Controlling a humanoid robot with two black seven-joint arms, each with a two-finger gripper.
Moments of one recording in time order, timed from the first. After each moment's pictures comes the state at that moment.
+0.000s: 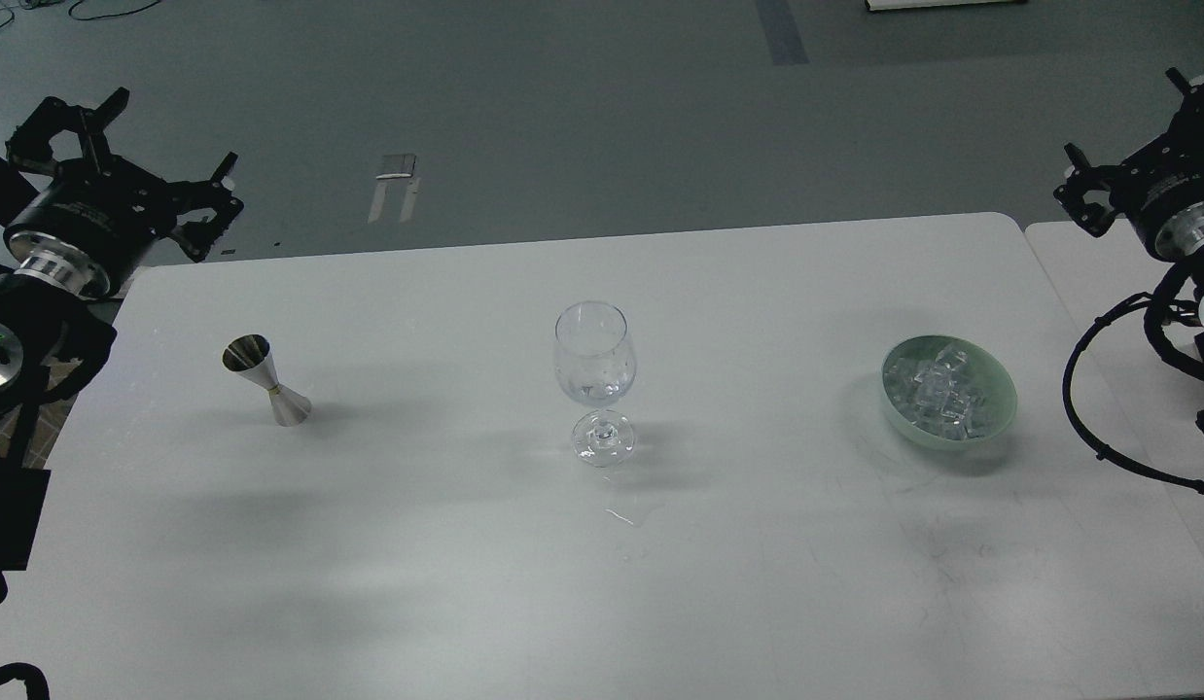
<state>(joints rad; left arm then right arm) -0.46 0.46 -1.56 -1.19 0.10 -0.06 0.29 0.69 -0.38 1.38 0.60 -0.32 0.23 0.01</state>
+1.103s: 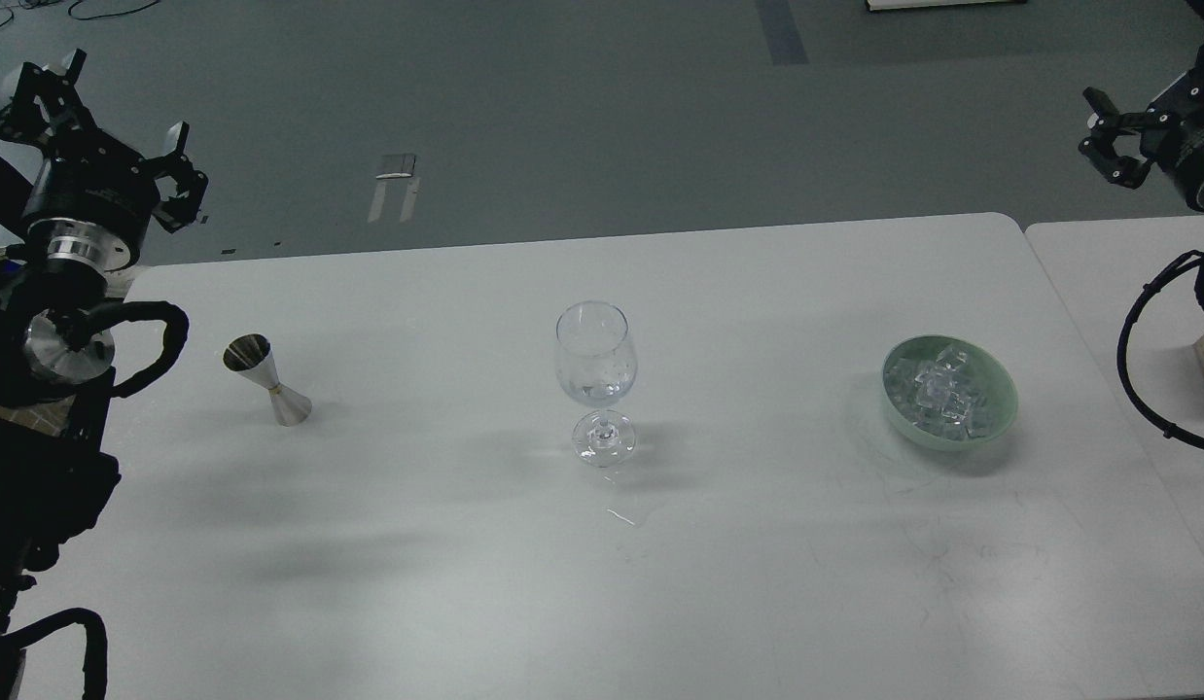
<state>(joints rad) -0.58 0.38 -1.46 -0.90 0.46 -0.17 -0.11 0.71 -0.53 1.24 0.74 -0.37 0.29 0.02</state>
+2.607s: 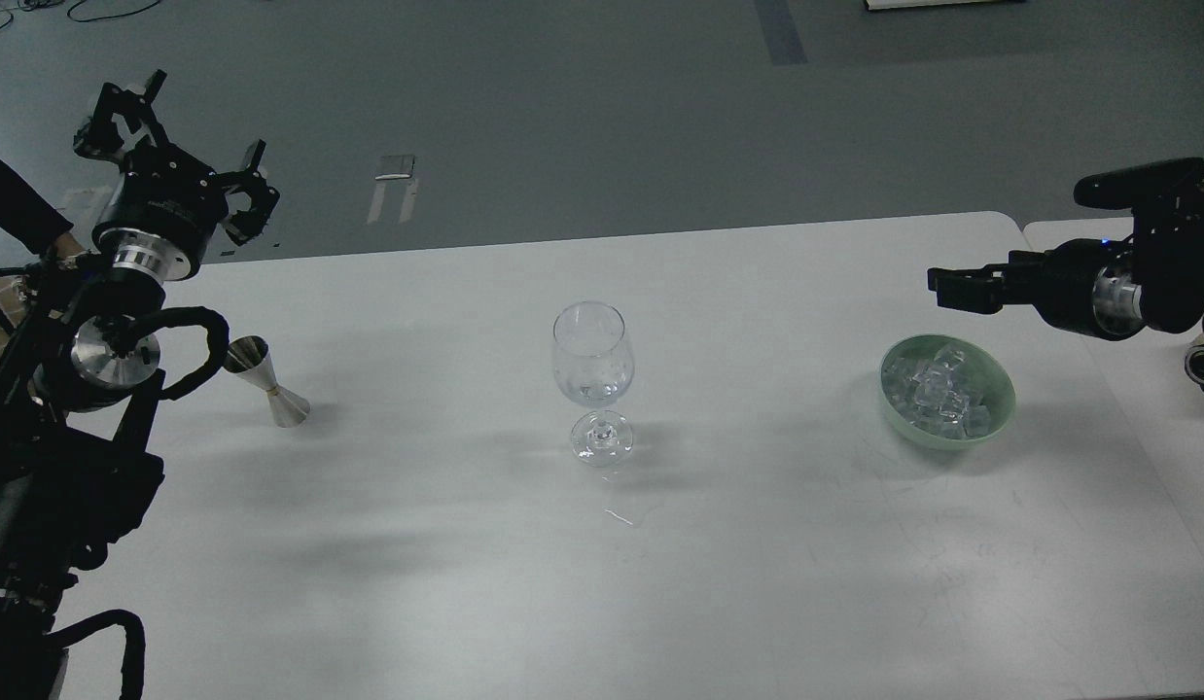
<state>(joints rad) -0.58 0.32 -1.44 -0.91 0.38 -0.21 -0.05 0.87 -0.83 0.35 1.21 -1.62 0.30 0.03</state>
